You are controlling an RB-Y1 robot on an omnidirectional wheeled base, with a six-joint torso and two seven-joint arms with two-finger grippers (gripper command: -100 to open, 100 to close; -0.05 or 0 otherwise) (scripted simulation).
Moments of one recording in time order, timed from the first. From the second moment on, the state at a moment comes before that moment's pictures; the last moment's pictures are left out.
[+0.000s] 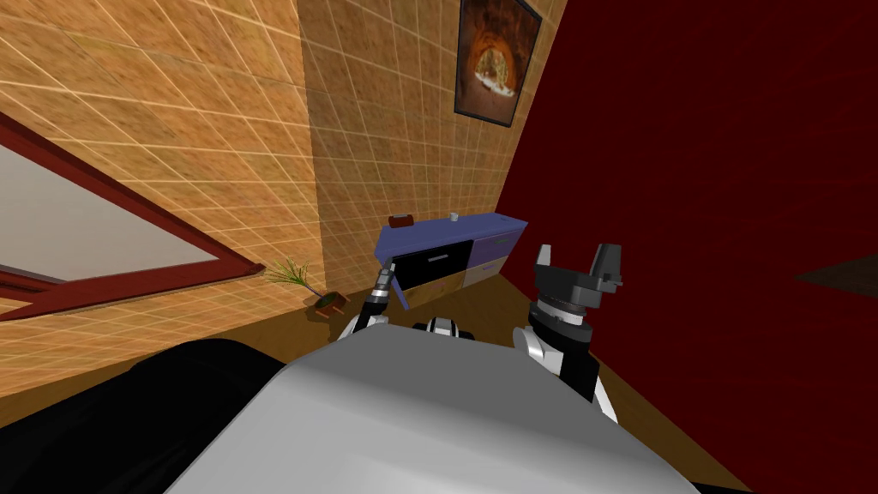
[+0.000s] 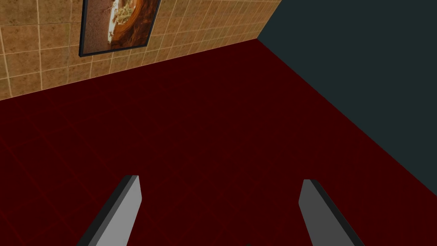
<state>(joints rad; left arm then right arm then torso) 0.49 0.15 0.02 -1.93 0.02 -0.54 -0.17 0.50 -0.04 -0.03 -2.39 -0.05 -0.63 -0.13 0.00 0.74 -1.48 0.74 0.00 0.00</state>
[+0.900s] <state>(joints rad) 0.45 0.16 0.07 -1.75 0.03 -0.56 -0.18 0.50 -0.04 -0.03 -2.39 -0.05 -0.63 -0.13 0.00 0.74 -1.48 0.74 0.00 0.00</state>
